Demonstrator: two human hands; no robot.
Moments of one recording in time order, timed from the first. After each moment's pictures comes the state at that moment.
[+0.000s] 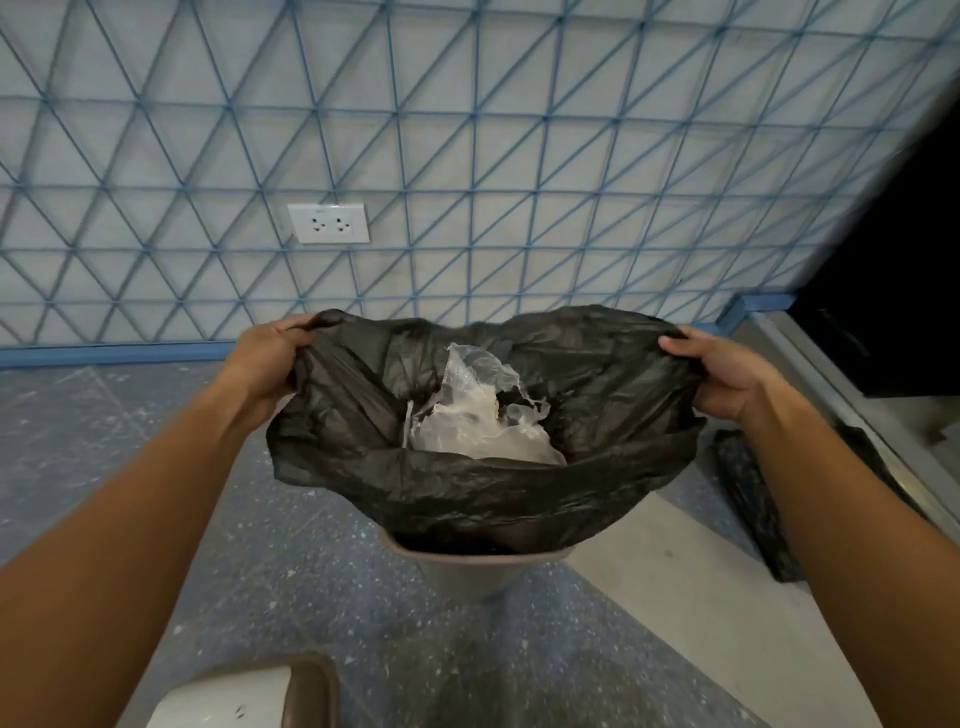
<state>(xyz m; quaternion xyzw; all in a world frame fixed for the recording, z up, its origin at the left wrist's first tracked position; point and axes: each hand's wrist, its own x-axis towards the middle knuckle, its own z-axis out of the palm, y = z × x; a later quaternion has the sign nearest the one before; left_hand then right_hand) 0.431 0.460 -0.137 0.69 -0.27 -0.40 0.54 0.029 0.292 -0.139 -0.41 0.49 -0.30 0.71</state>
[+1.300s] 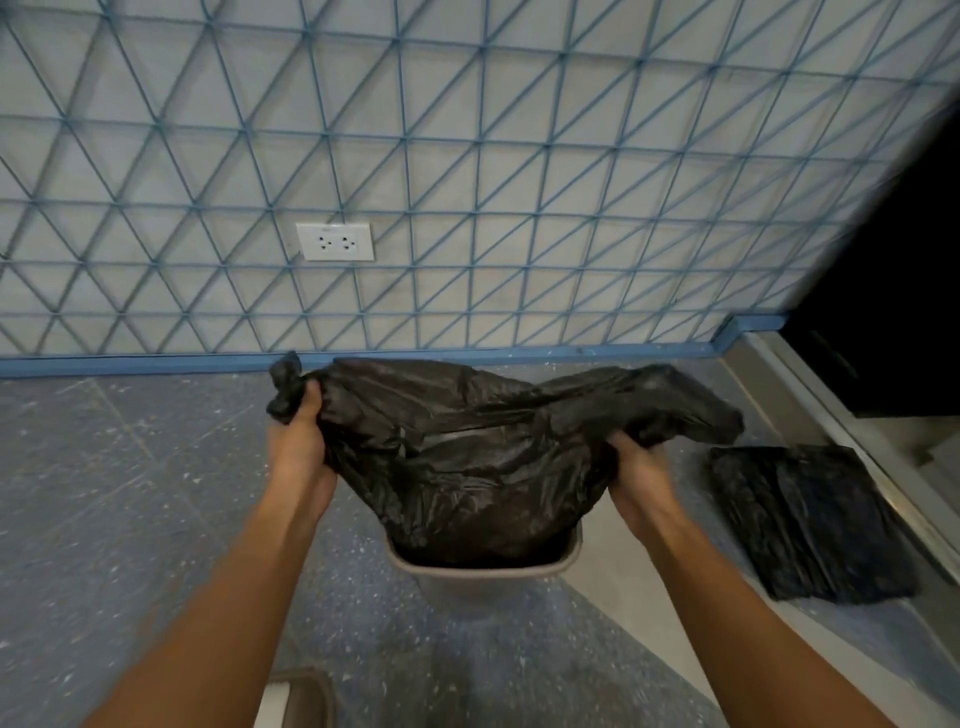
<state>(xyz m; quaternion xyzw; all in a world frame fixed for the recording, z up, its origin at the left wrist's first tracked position) 0.372 0.490 -0.175 0.52 -0.01 -0.40 0.75 0.089 0.391 -0.202 -0.39 0.44 -0.51 0.64</state>
